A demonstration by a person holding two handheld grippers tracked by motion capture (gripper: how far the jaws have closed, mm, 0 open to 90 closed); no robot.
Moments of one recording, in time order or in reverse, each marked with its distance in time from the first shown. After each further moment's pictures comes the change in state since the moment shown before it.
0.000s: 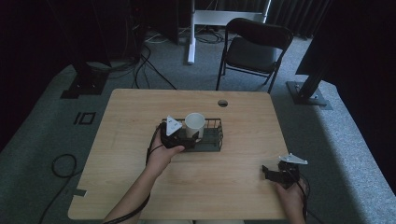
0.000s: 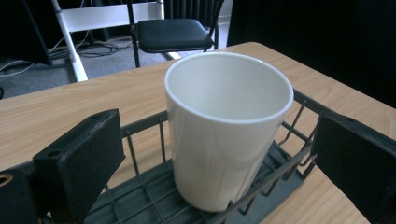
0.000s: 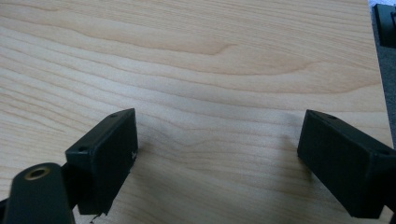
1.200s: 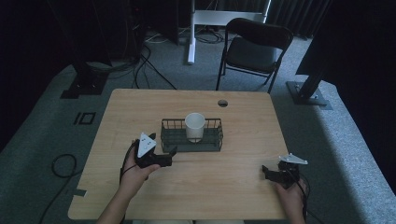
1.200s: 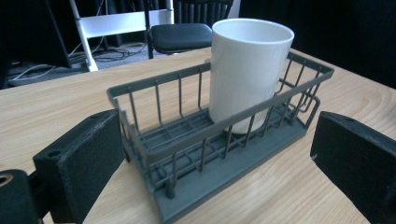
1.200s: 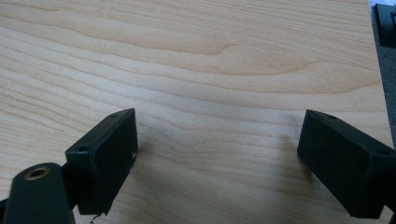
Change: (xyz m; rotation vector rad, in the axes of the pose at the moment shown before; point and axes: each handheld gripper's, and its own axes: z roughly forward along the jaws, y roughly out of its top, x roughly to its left) left arm 0.026 -0.045 -0.079 -0.036 0.027 0.001; right arm 0.000 0.000 0.000 0.001 0.000 -0.002
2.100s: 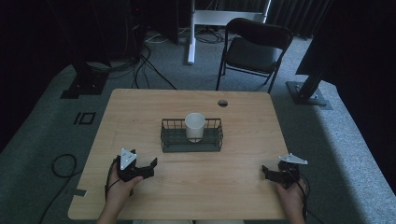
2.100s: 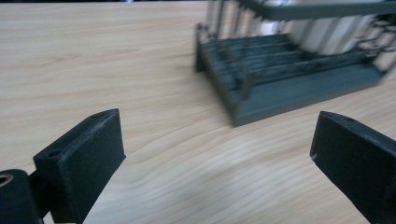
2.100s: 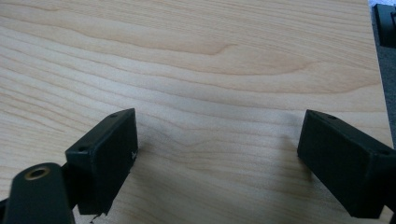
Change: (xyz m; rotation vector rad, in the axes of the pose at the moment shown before) left arm 0.039 -0.071 -0.024 0.112 0.165 -0.122; right arm 0.000 0.000 0.000 -0.001 -0.001 -0.002
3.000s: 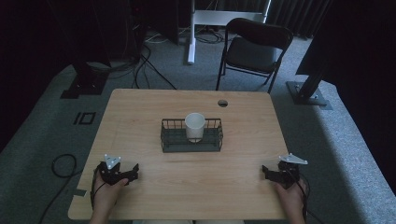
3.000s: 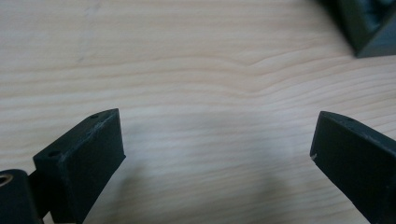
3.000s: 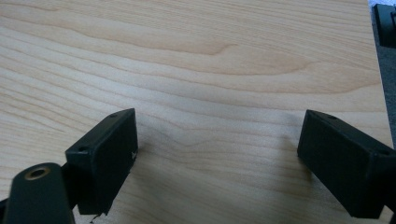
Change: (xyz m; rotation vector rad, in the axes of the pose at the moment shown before) left arm 0.043 -0.024 -0.017 0.216 0.200 -0.098; right arm 0.000 0.000 0.000 0.000 0.000 0.000
